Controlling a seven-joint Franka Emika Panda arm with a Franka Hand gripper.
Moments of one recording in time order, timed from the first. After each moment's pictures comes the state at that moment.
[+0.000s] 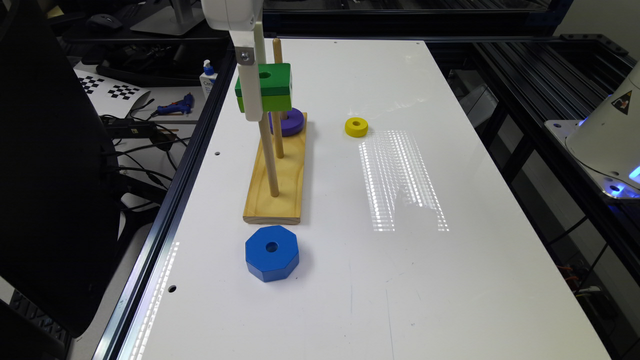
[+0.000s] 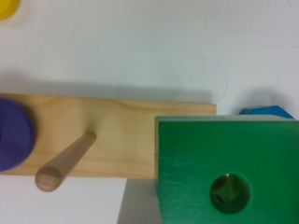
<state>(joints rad) 0.02 0.34 0.15 -1.82 0.01 2.19 0.91</state>
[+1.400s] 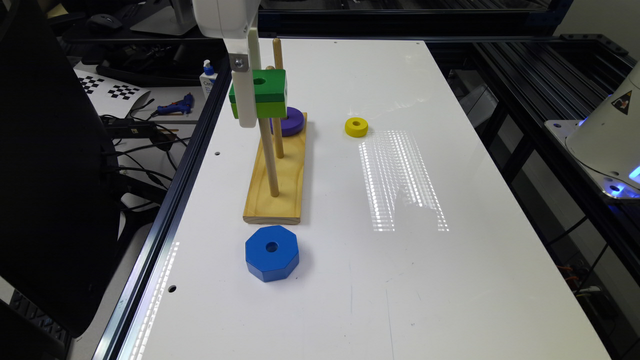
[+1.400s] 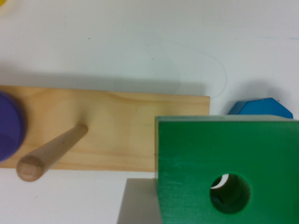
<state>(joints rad) 0.03 0.35 0.15 -1.81 0.01 2.22 0.92</state>
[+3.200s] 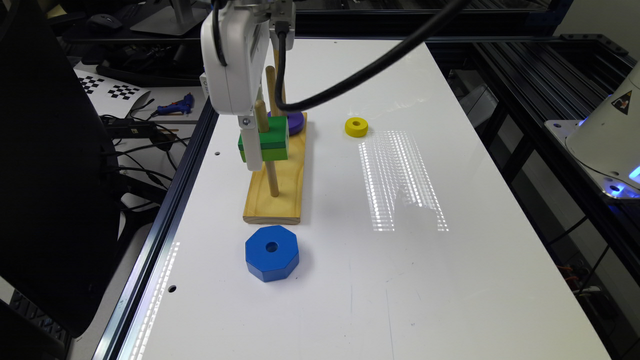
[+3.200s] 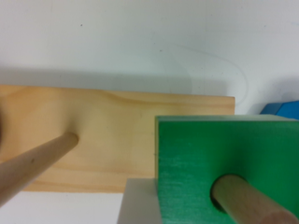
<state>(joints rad) 0.03 0.47 0.15 -1.82 0.00 2.30 0.92</state>
